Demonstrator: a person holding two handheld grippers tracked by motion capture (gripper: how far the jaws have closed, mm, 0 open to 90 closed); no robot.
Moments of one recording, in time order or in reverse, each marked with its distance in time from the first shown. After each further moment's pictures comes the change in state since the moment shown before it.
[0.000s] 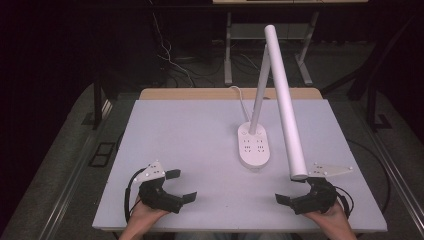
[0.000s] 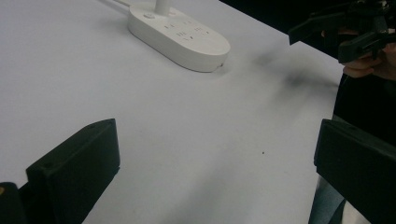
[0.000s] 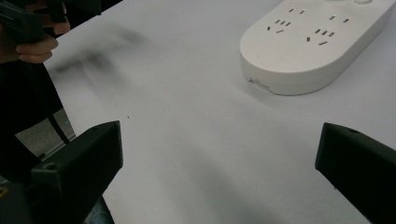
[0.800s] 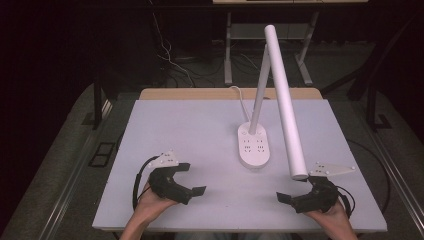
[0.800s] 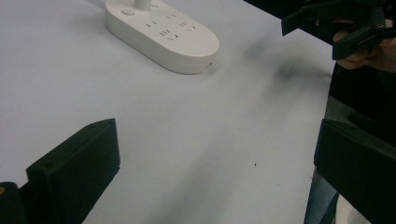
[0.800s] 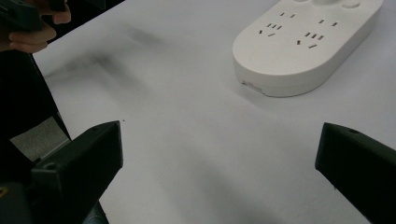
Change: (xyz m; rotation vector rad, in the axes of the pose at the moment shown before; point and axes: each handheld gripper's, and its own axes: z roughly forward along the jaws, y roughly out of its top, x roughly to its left) left arm -0.002 0.034 0.022 0.106 -0.048 0.032; right arm -0.002 0.001 -0.003 -0.009 -0.015 0.005
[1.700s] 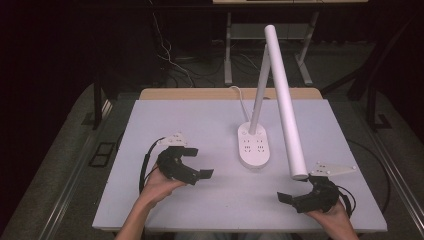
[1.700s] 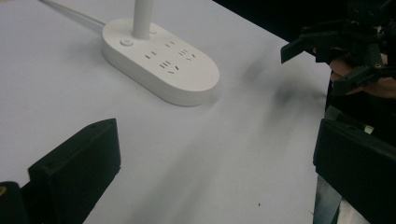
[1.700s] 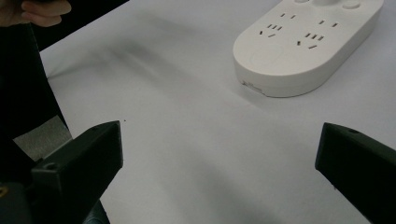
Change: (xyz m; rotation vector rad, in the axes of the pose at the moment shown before) left arm 0.016 0.044 0.015 0.012 -0.043 -0.005; right arm -0.002 0.000 -0.001 -0.005 0.009 0.002
